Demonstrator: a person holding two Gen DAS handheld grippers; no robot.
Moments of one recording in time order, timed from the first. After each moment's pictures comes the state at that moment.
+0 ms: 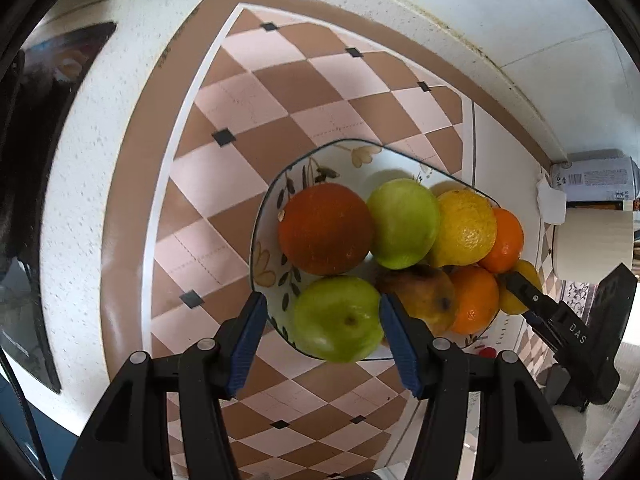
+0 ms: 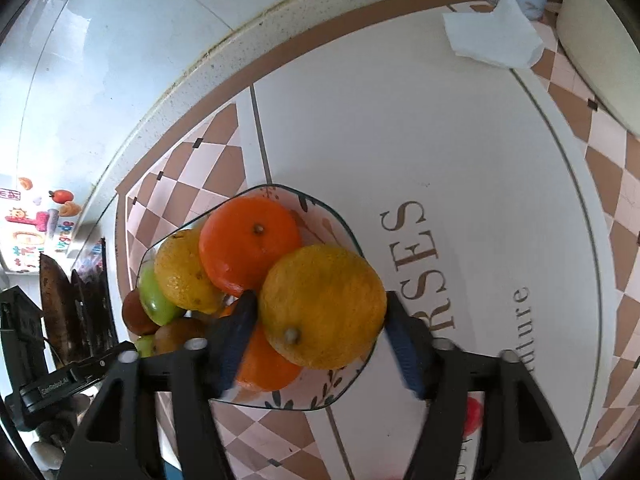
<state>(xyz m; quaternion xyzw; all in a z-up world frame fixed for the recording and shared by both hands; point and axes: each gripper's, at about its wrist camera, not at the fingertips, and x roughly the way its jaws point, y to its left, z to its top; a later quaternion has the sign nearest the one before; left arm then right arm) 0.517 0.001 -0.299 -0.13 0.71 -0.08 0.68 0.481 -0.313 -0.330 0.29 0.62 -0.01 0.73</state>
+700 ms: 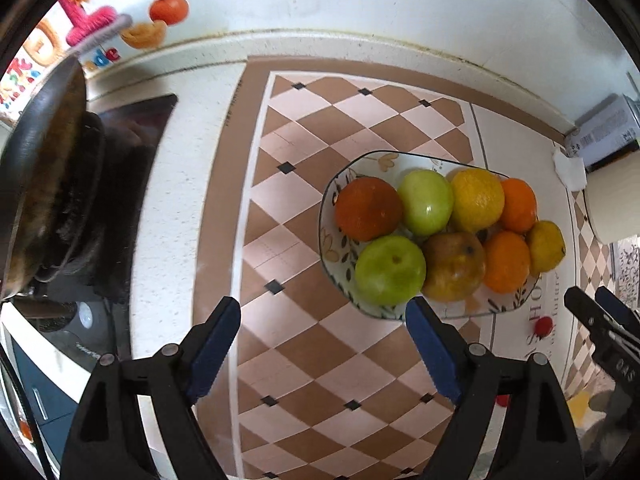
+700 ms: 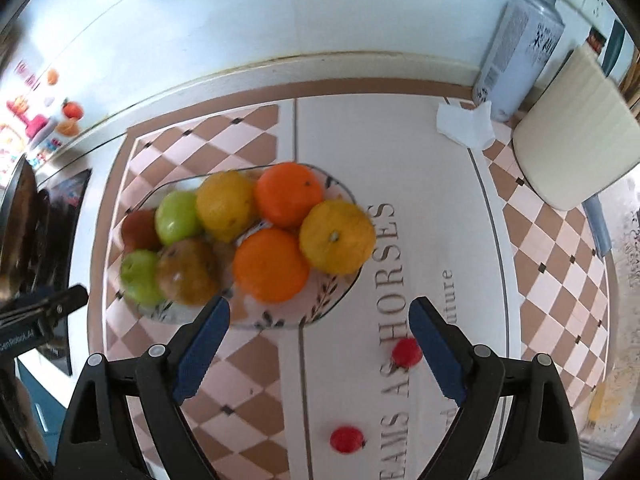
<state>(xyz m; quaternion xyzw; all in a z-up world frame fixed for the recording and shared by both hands) 0.455 0.009 -0.240 0.00 0.63 -0.03 0.77 0.414 -0.239 -0.237 0.08 0.59 -0.05 0.80</state>
